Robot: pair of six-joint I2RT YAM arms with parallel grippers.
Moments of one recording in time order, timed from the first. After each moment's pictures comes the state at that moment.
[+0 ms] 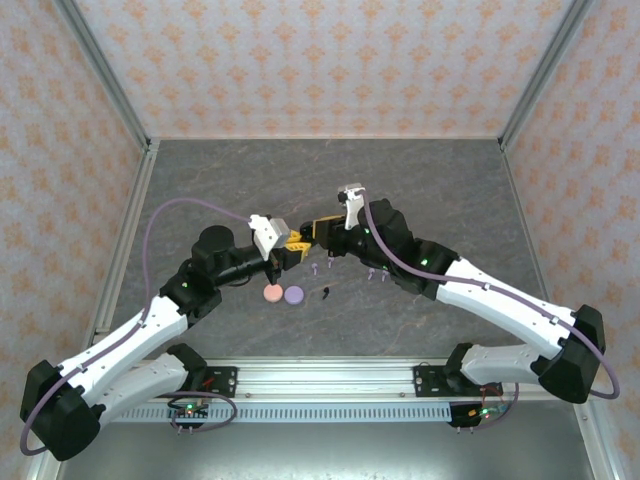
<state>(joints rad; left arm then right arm) -0.58 0.91 0.62 0.10 0.42 0.04 0.91 1.20 1.06 -0.24 0.06 0.53</state>
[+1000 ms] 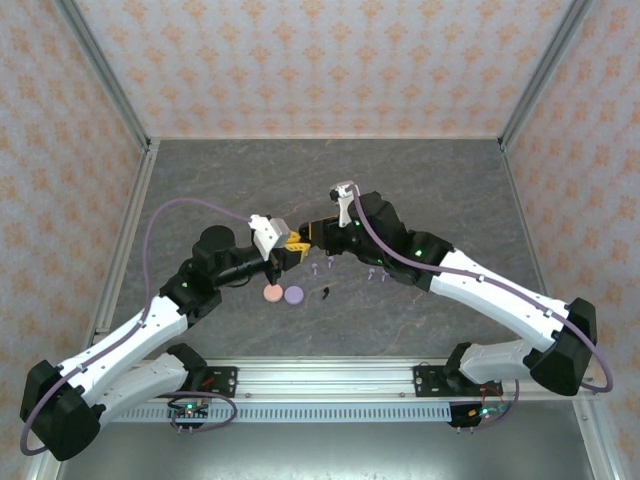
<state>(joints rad) -0.58 0.91 0.62 0.08 0.41 0.03 0.91 1.26 1.16 -0.38 0.04 0.51</state>
